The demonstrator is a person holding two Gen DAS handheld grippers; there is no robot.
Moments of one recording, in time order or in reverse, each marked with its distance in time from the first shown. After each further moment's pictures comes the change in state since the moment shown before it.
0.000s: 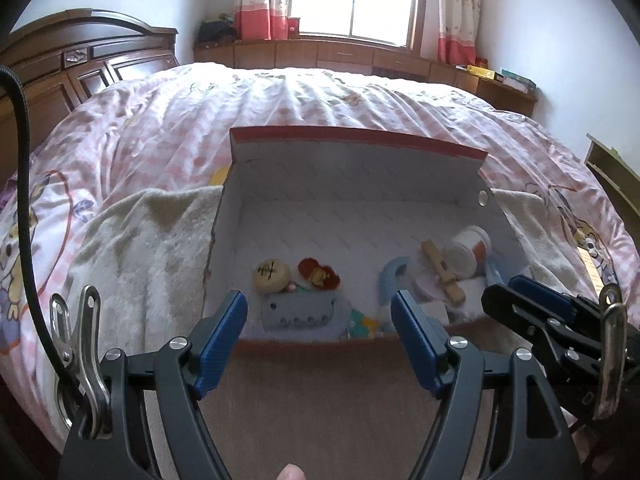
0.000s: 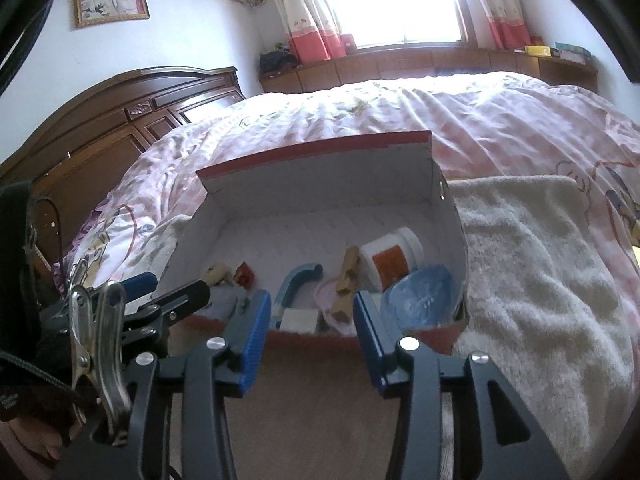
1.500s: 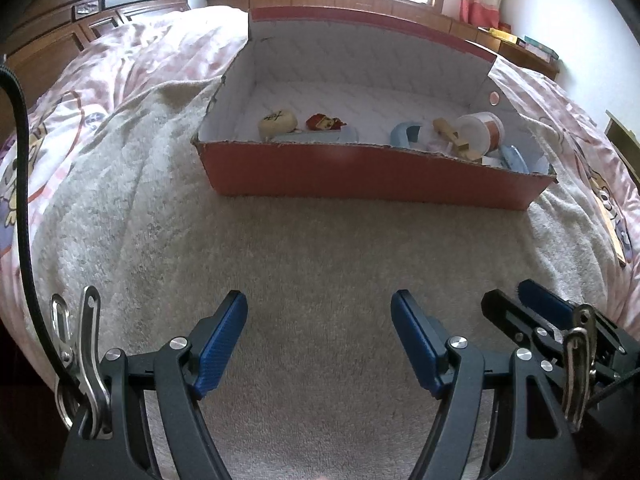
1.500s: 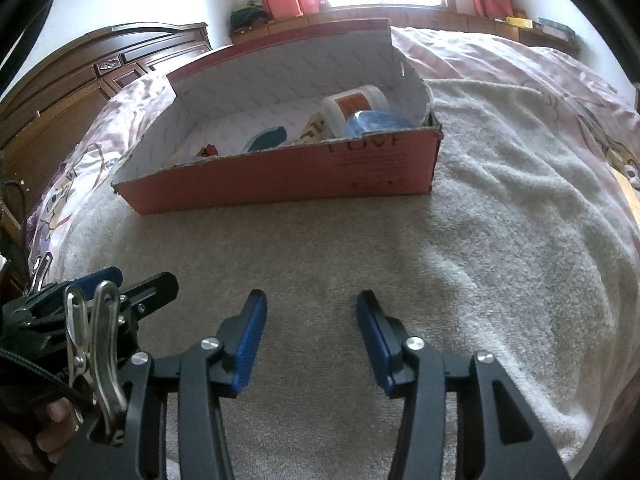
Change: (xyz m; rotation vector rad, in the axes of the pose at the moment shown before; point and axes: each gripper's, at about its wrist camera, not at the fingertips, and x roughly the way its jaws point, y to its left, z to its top) left arm 0.009 -0.003 -0.082 -0.048 0.187 0.047; right arm 0.007 -0.008 -0.087 0.018 0.161 -0.122
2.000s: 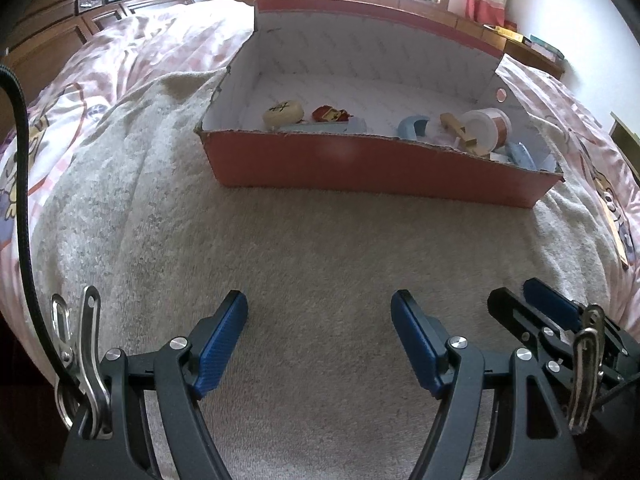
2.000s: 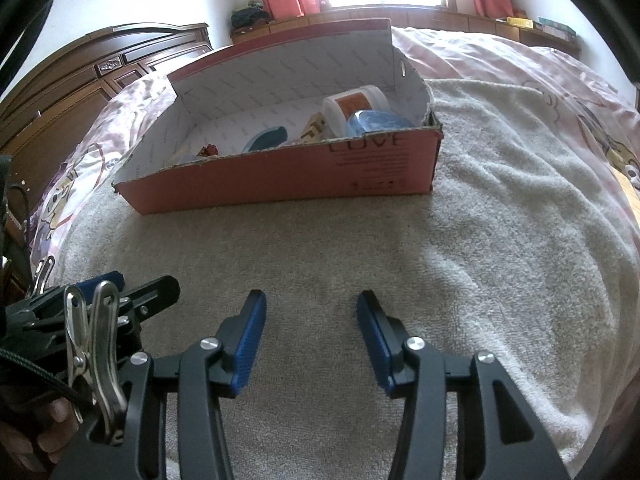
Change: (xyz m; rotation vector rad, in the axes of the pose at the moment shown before) left arm 0.003 0.001 0.000 -0.018 0.023 0.011; right arm 0.000 0.000 0.000 -0.001 -0.001 0.001
